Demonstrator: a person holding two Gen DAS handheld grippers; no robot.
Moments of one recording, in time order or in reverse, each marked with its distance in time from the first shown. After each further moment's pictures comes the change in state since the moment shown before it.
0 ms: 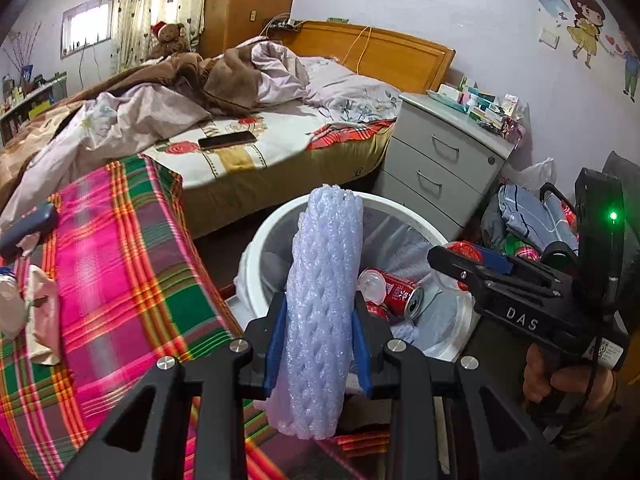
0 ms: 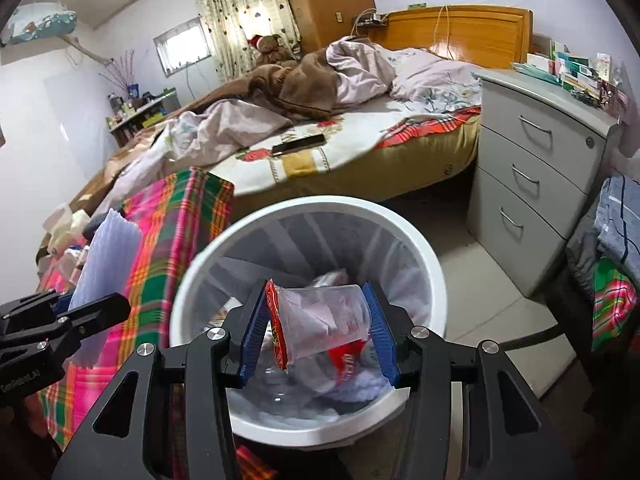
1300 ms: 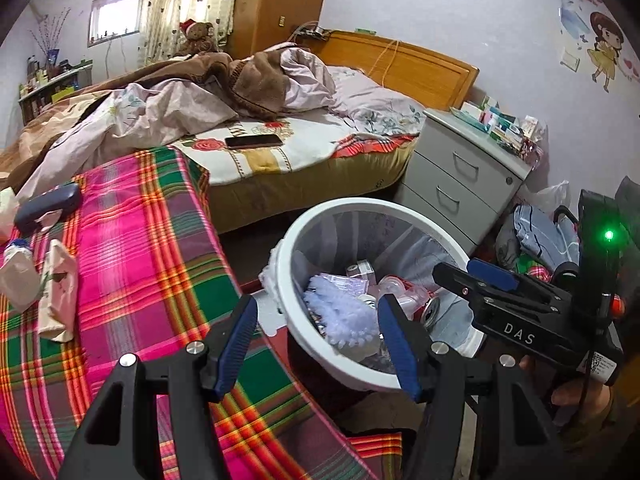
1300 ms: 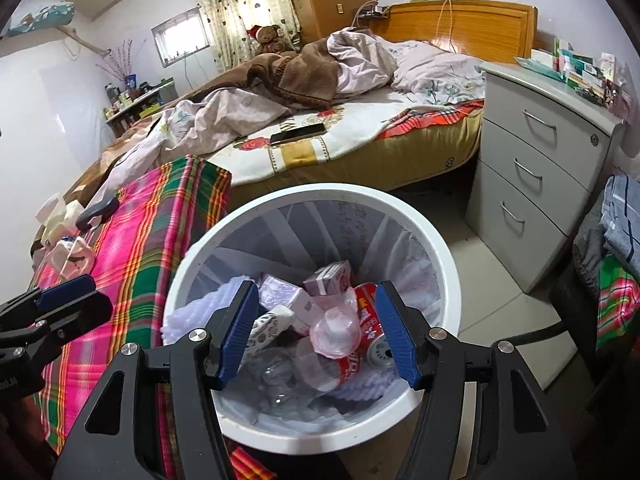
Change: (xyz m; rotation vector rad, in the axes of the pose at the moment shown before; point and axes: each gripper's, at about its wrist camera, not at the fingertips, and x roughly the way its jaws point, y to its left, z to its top) left arm -0.018 0.022 -0.011 -0.080 -0.046 0.051; right arm 0.005 0.010 0.000 -0.015 0.016 0.001
